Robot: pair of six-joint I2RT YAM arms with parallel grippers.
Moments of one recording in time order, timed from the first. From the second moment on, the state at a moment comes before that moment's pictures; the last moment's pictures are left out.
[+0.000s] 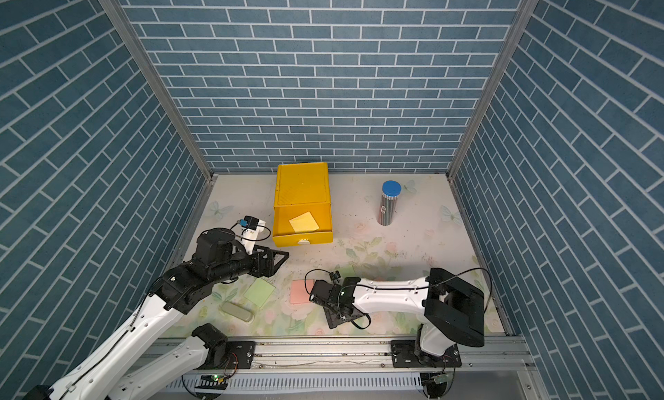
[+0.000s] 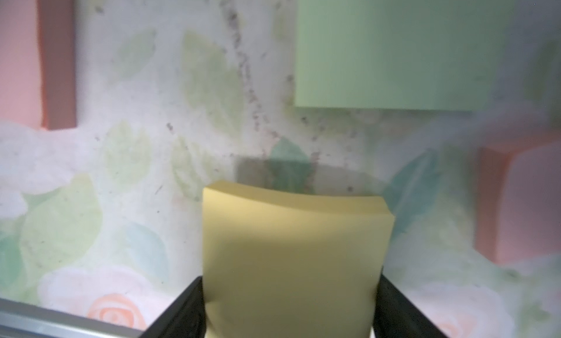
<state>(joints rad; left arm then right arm) -0.55 0.79 0.83 -0.60 0.22 -0.40 1.28 1.51 0.85 -0.79 0.14 0.86</state>
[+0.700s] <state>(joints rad) -0.43 0.90 0.94 -0.39 0.12 -0.46 1.08 1.60 1.79 -1.01 0.19 0.48</state>
